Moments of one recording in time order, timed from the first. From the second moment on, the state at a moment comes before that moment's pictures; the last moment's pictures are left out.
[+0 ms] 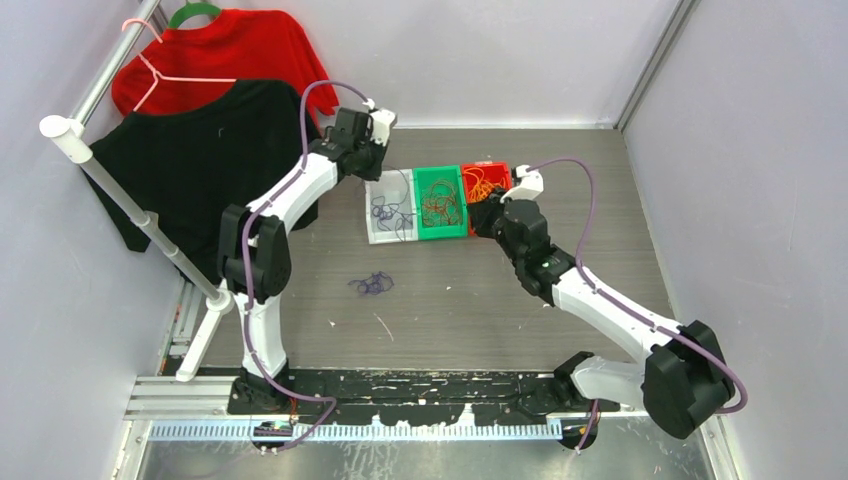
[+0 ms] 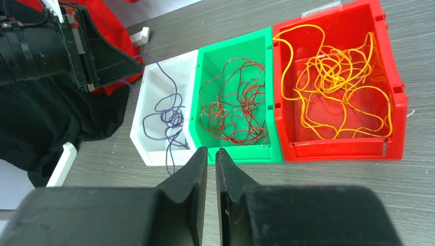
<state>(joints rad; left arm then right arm) -0.37 2.01 1.74 -0.47 0.09 0.11 0.56 1.16 0.71 0.21 0.26 0.58</state>
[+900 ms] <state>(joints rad) -0.28 1.96 1.69 -0.46 0.08 0.10 0.66 1.82 1.09 0.30 -0.12 0.68</state>
